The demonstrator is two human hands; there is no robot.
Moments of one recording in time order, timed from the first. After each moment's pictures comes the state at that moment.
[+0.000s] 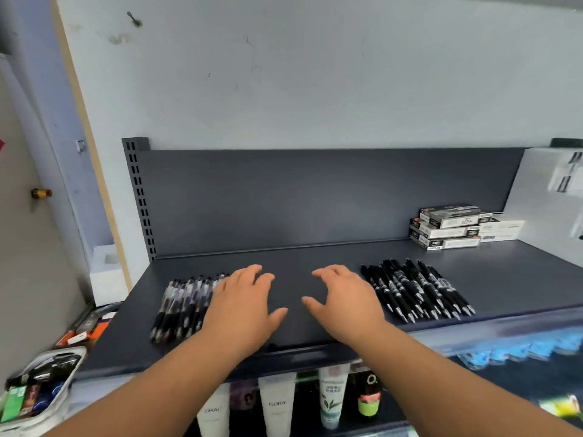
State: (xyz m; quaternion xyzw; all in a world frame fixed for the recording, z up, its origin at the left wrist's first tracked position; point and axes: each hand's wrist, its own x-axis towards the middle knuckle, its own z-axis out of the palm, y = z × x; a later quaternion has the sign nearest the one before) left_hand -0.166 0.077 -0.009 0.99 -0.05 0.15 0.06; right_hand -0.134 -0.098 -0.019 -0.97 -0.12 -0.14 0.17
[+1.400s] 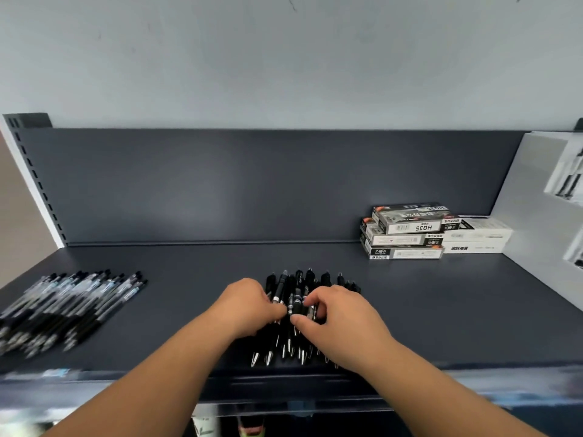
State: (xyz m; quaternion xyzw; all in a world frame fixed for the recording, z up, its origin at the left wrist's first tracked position) left_hand -0.058 -0.143 -0.014 0.94 0.14 -0.05 0.29; right_hand -0.064 -0.315 -0.015 -0.95 -0.19 -0.01 0.25
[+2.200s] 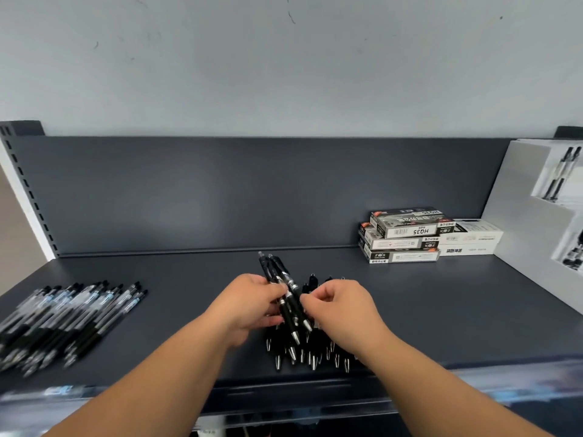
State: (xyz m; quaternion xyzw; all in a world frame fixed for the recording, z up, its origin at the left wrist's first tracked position) left_hand -0.059 -0.135 -0.007 0.72 0.10 -0.06 0.68; right_hand -0.056 -0.295 -0.010 -0.89 -0.09 -0.02 0.45
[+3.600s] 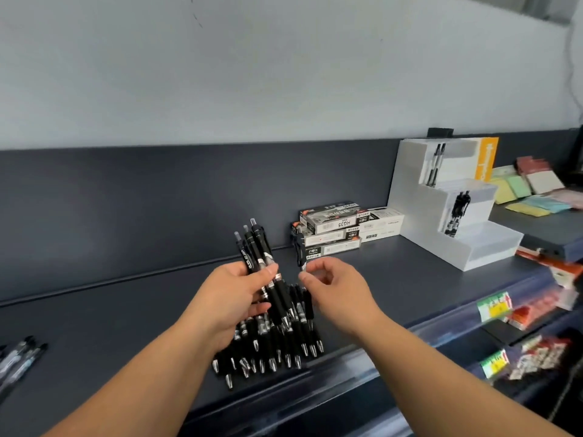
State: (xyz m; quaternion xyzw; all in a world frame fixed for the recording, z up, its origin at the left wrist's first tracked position) left_hand -0.053 -0.177 0.018 0.68 -0.03 -0.07 0.73; right_hand -0.058 -0.347 -0.002 -0.86 0.00 -0.13 0.50
